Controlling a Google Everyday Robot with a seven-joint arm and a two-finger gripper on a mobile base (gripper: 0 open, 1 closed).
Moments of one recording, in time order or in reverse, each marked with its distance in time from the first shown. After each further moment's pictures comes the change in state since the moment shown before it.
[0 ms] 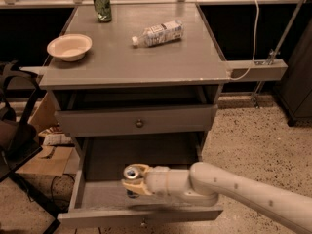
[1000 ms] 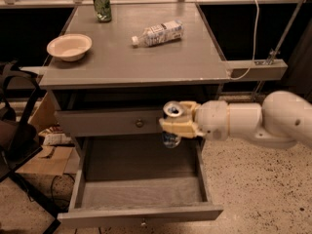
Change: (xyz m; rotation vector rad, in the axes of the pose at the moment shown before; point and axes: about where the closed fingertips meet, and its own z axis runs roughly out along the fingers) arm -0.230 -0.033 -0.193 0.052 -0.037 -0.072
